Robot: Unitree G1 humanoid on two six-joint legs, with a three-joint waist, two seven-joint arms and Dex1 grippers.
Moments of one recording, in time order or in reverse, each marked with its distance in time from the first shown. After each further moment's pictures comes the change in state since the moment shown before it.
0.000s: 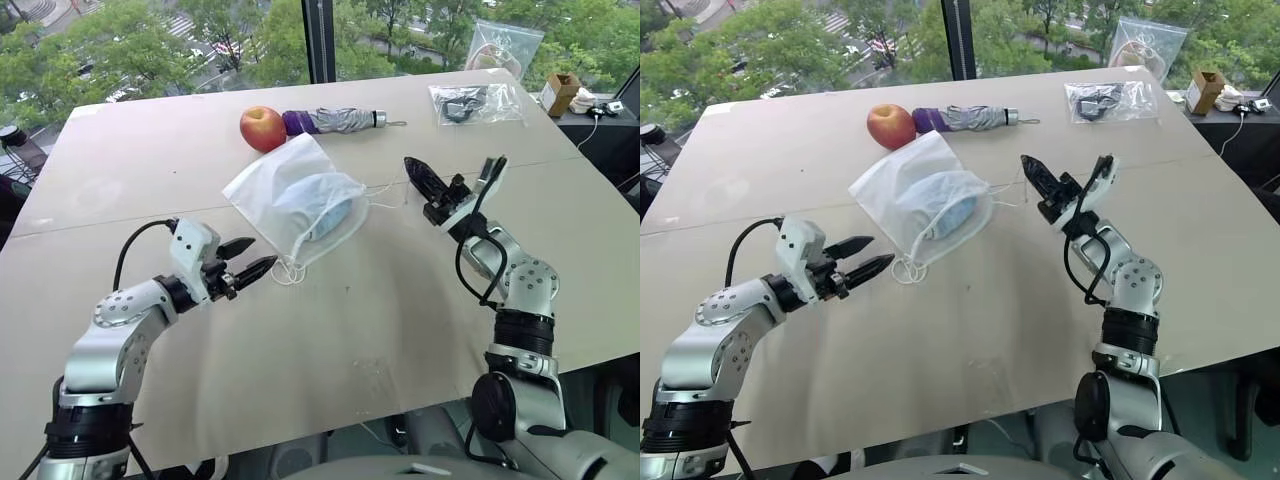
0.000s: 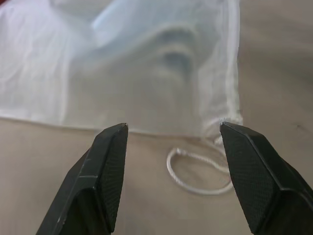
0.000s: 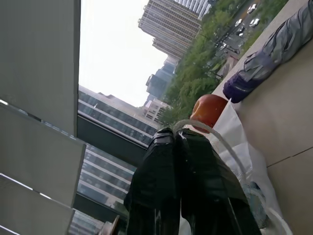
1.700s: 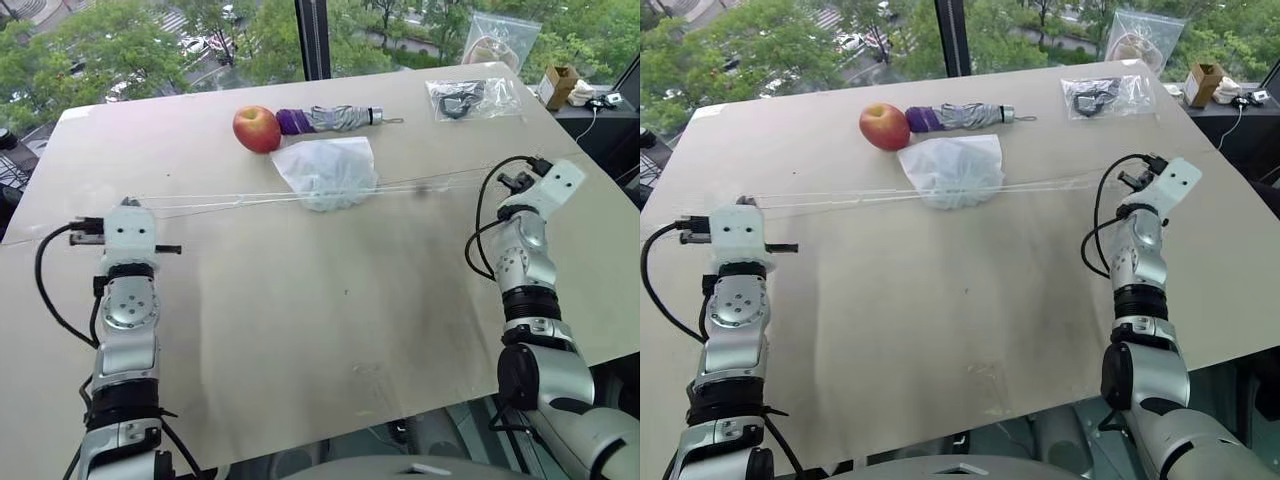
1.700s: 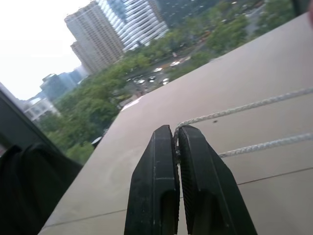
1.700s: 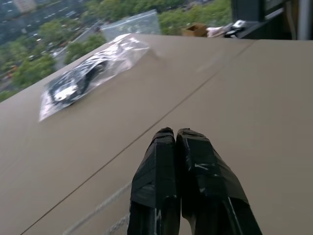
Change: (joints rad) left arm -0.155 -0.162 0.143 0.408 0.536 -0.501 0.946; right arm -0.117 -0.184 0.044 0.505 -0.735 -0.878 -0.661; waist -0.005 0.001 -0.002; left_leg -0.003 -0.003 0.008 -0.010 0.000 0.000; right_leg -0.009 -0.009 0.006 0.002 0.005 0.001
